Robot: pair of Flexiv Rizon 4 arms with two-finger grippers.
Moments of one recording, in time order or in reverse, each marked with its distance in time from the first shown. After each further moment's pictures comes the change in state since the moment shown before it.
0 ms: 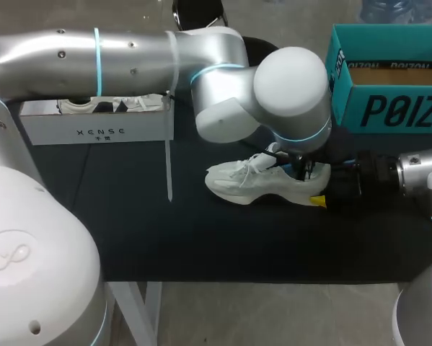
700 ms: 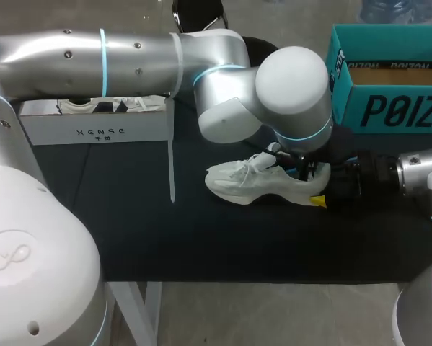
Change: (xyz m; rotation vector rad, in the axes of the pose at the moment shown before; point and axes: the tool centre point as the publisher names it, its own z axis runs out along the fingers) left arm 0.000 -0.002 0.009 0.013 0.017 -0.036; right arm 0.000 0.000 0.000 0.000 0.000 0.000
